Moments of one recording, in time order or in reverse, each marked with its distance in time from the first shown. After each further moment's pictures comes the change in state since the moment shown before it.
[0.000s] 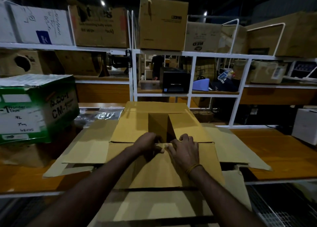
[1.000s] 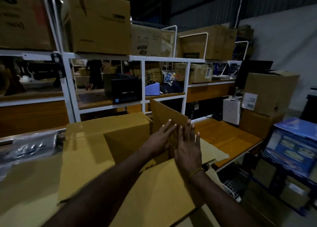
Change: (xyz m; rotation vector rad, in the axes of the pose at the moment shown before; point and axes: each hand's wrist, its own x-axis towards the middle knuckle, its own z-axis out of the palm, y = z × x) left_hand 0.169 0.057 0.040 0.076 0.127 0.682; right_hand 0.045 0.061 0.007 -0.395 0.340 0.385
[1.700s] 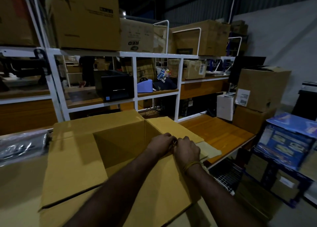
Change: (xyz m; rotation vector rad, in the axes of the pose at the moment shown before) left_hand 0.032 0.035 0.034 0.040 -0.145 -0.029; right_hand 0.015 0.028 -0.002 0.070 -0.328 0.192
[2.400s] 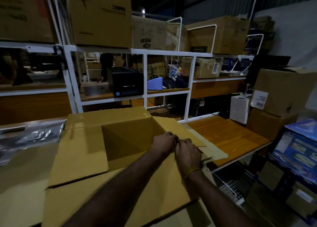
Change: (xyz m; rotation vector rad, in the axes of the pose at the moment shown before) left_hand -0.012 0.024 -0.003 0.026 0.047 -0.196; right_hand -0.010 0.013 0.020 0.231 0.055 -0.066
